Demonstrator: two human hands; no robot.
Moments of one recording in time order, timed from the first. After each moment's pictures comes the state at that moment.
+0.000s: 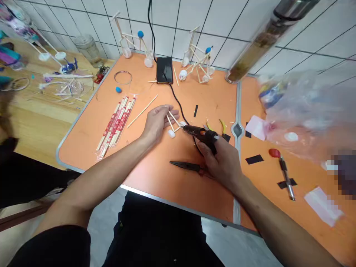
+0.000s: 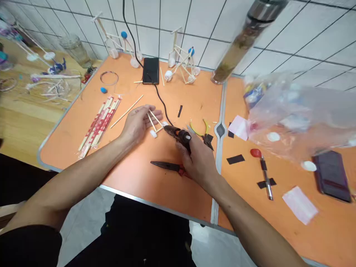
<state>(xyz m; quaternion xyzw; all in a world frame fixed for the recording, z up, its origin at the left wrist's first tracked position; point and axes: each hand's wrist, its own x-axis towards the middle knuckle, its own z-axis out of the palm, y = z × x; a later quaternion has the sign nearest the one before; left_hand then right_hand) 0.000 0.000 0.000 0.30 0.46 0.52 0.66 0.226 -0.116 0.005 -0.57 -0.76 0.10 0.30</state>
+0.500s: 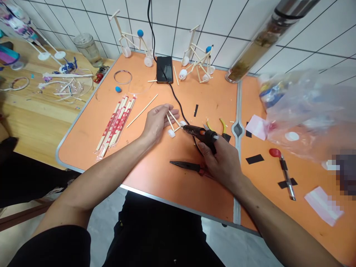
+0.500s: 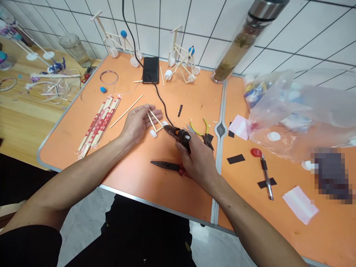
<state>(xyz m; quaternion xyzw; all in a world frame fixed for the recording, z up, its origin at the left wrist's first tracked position) -0.001 0.001 0.001 0.30 0.48 0.50 0.65 0.223 -0.118 0.003 -0.61 -0.73 0.14 0.29</state>
